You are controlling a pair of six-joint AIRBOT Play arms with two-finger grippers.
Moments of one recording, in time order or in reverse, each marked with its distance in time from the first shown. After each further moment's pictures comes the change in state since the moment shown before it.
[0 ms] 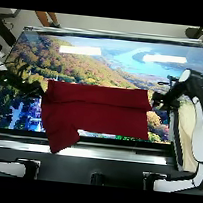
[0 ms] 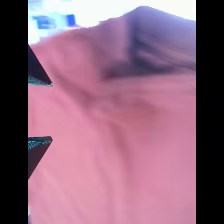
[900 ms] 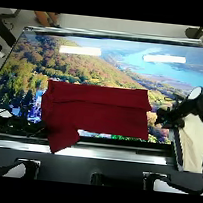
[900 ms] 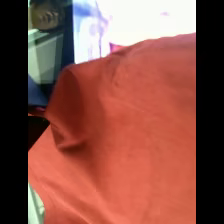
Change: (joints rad) left arm 0.033 0.448 -0.884 -0.122 0.321 0.133; right arm -0.094 0.228 -0.381 0.057 -0.018 -0.048
